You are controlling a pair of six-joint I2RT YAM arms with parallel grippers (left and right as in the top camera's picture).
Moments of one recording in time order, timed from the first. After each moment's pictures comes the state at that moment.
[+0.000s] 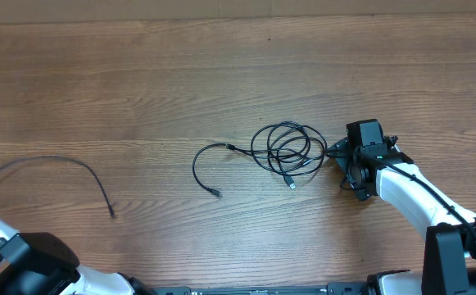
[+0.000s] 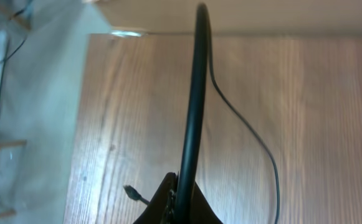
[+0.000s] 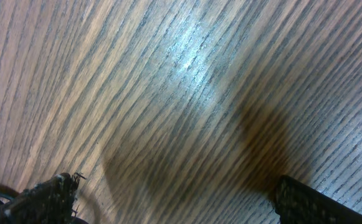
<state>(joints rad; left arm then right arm) 0.79 1.76 1.99 -1.45 -0.49 -0.82 0.14 1.54 0.73 -0.44 0.13 1.16</state>
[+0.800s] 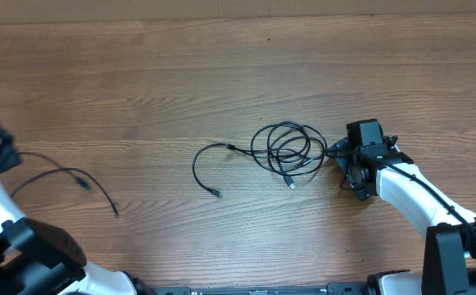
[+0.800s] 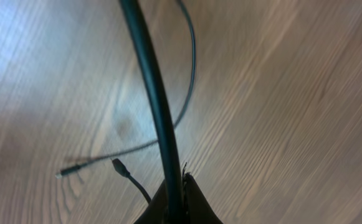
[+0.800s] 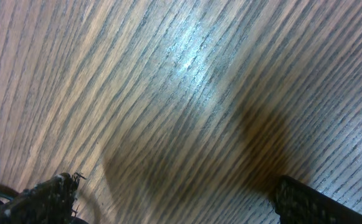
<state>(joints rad) 0.63 1.76 1.79 -1.40 -0.11 -1.46 0.14 1.54 0.73 -0.44 0.13 1.16</state>
